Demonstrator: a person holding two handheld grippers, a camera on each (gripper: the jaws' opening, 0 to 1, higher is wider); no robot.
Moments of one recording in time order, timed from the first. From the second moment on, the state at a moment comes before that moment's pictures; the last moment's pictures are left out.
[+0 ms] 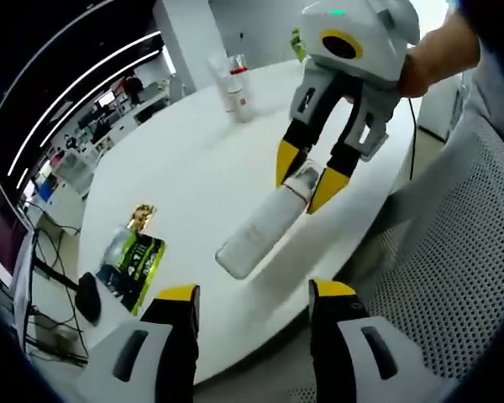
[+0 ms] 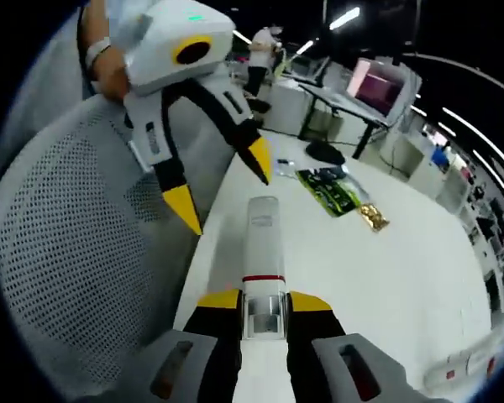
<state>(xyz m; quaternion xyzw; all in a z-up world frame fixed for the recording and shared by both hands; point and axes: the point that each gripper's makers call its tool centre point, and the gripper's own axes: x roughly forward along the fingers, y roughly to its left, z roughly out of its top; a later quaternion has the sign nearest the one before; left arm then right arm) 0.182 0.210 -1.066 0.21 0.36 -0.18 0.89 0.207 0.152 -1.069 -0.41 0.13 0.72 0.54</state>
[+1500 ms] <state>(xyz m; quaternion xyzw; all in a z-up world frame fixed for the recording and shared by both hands) 0.173 0.209 -1.058 0.12 0.38 -0.18 0.90 0.199 0.187 -1.036 0.31 0.55 0.54 0.56</state>
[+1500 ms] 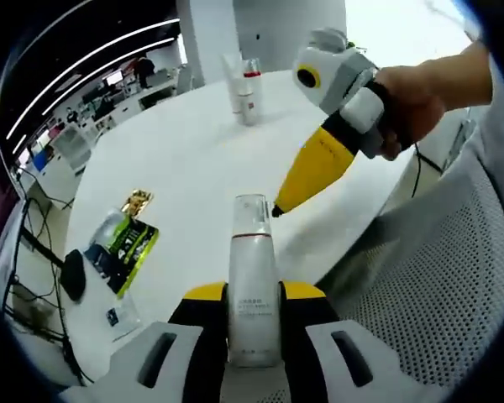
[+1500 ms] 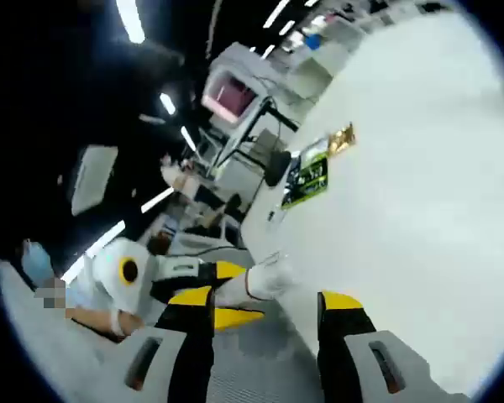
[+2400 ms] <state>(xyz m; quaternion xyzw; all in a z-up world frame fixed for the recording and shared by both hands) 0.177 0.183 -1.048 0.13 0.32 -0.23 0.91 0.187 0.197 -1.018 0.19 0.41 0.67 0.58</state>
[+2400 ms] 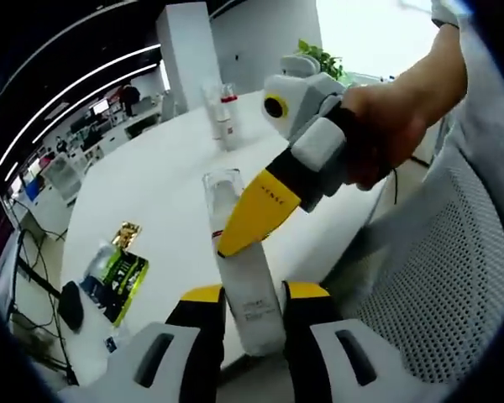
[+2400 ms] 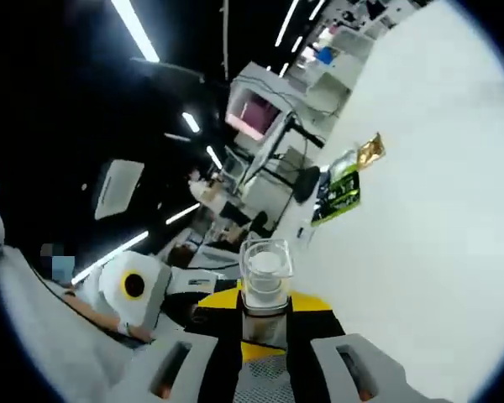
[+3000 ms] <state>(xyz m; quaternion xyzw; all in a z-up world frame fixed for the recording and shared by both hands) 0.164 0.163 -1.045 0.03 0.35 -0.28 0.89 0.161 0.177 -0.996 0.04 0.23 0.84 0.50</state>
